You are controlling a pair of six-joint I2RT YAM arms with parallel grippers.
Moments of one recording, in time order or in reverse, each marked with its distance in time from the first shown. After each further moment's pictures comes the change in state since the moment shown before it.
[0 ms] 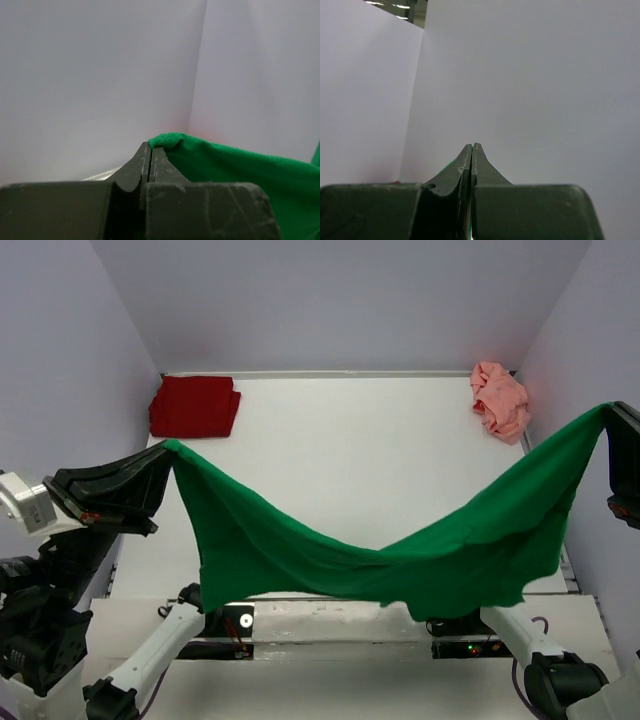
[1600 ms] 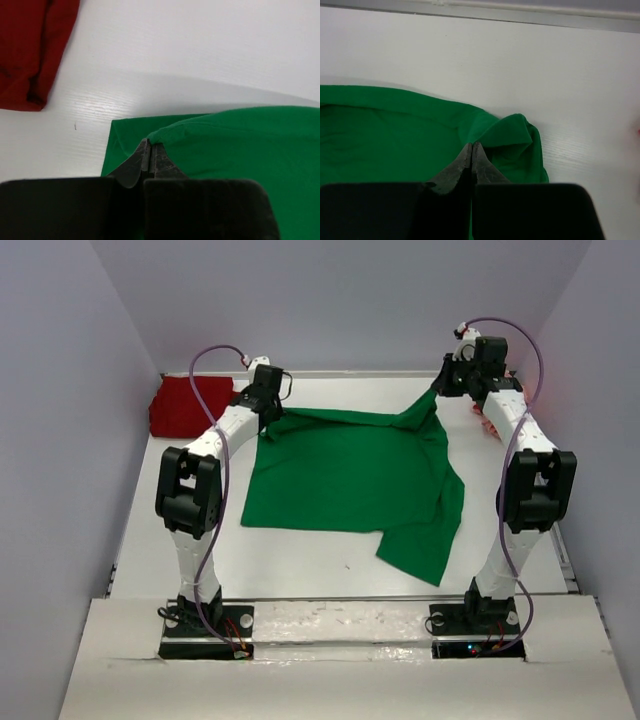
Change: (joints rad) left arm 0.066 1.382 0.024 0.122 -0.559 -0.235; right arm -0.019 1.066 -0.444 0.183 0.114 -0.058
